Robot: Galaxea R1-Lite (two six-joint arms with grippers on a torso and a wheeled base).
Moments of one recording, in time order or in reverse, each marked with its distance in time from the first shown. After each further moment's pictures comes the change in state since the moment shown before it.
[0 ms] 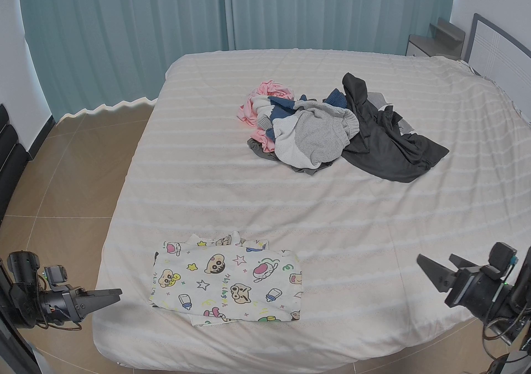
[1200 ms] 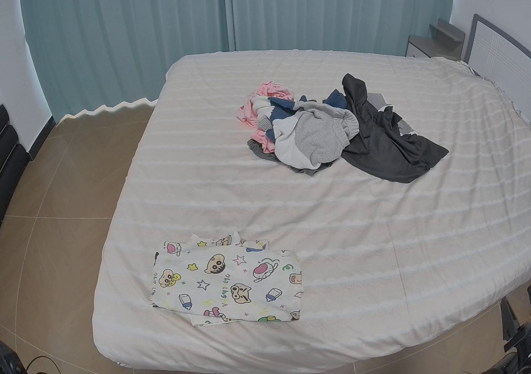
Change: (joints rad) left arm -0.439 -1.601 0.026 0.347 -0.106 -1.138; right arm -0.675 -1.197 0.018 0.936 0.301 -0.408
